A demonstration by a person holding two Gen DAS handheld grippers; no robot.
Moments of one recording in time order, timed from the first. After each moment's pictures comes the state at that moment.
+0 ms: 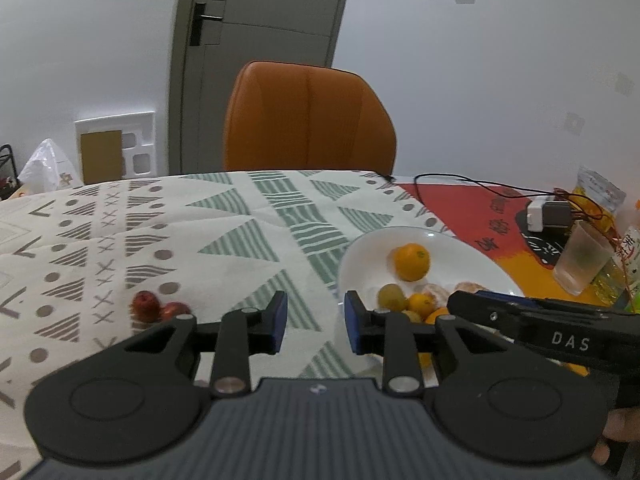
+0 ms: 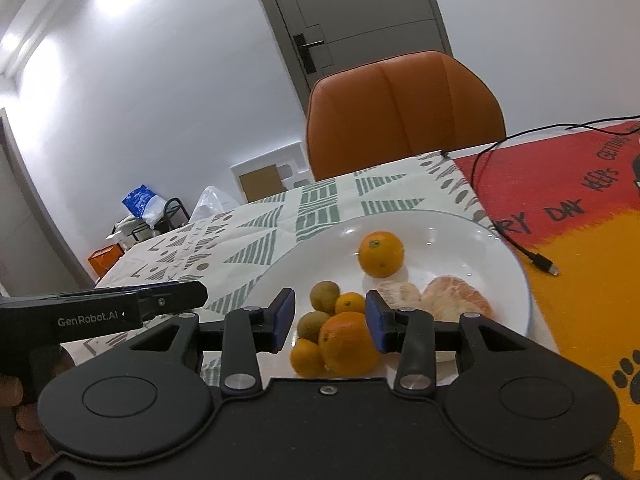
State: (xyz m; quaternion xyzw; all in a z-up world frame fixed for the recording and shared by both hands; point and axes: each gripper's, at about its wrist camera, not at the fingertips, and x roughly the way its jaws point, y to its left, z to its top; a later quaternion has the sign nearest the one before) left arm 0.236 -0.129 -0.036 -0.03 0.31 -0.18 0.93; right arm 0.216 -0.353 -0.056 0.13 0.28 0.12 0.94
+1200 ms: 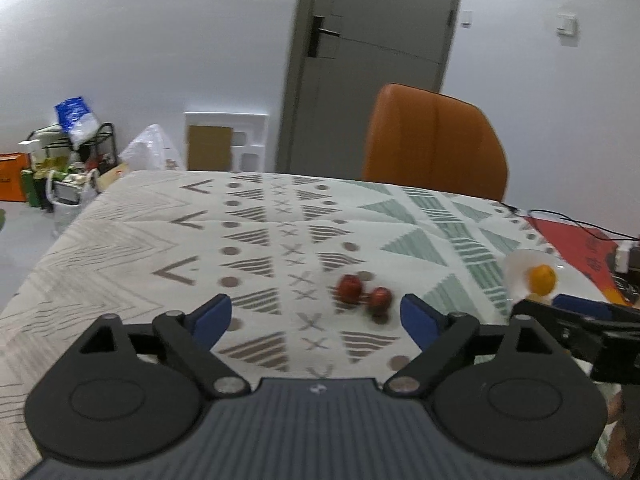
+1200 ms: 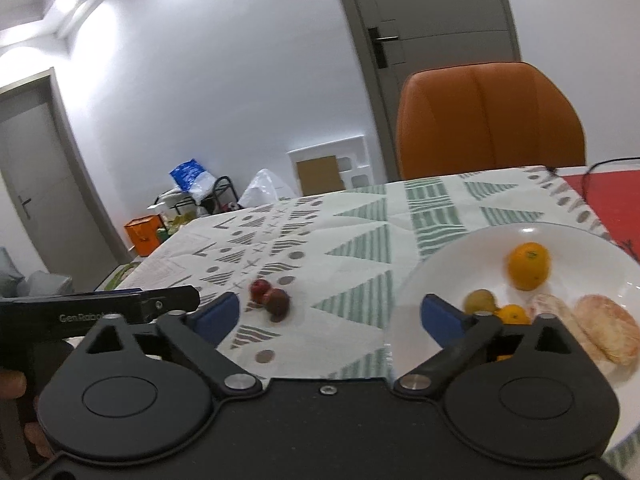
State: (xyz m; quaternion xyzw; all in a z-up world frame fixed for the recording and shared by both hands) left arm 0.216 -0.016 -0.040 -0.06 0.30 -0.03 0.95; right arm 0.223 -0.251 -0.047 0.08 0.27 0.20 0.94
